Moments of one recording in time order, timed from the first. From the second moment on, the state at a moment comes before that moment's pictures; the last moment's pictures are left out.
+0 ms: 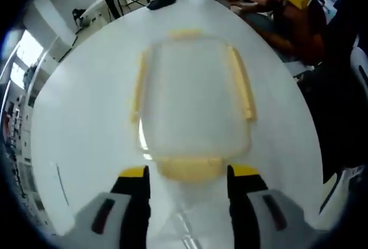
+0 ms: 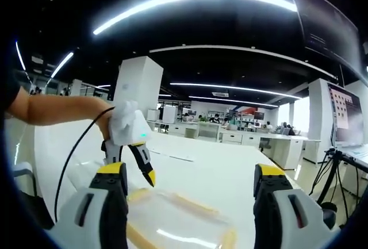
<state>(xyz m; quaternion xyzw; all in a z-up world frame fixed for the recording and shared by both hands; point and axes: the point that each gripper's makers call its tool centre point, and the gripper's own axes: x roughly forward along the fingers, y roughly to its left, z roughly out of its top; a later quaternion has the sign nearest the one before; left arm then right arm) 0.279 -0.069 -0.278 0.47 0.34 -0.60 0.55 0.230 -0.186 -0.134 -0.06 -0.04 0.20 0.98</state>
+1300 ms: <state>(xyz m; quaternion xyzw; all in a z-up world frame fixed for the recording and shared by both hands) 0.274 -0.075 -0.287 0.46 0.37 -0.60 0.54 0.233 -0.191 -0.137 -0.05 -0.03 0.20 0.98</state>
